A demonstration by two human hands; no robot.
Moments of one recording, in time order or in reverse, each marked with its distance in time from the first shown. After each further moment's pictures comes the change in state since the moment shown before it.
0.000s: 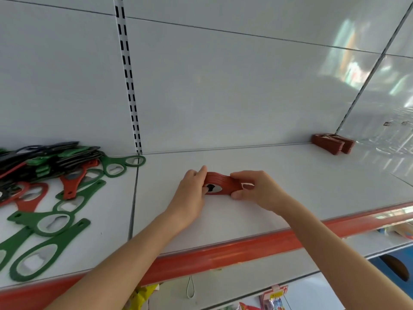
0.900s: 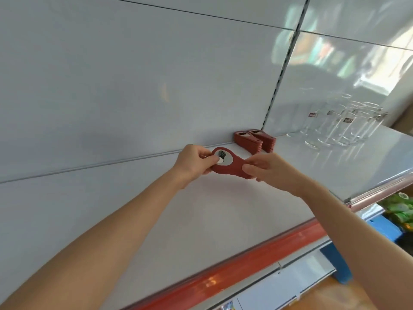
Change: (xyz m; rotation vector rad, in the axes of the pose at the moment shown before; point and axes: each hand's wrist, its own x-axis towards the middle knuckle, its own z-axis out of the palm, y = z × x) left_hand 0.195 0.170 0.166 -0.558 -0.195 -0.155; right_hand 0.011 0.138 -0.254 -0.183 0.124 0.133
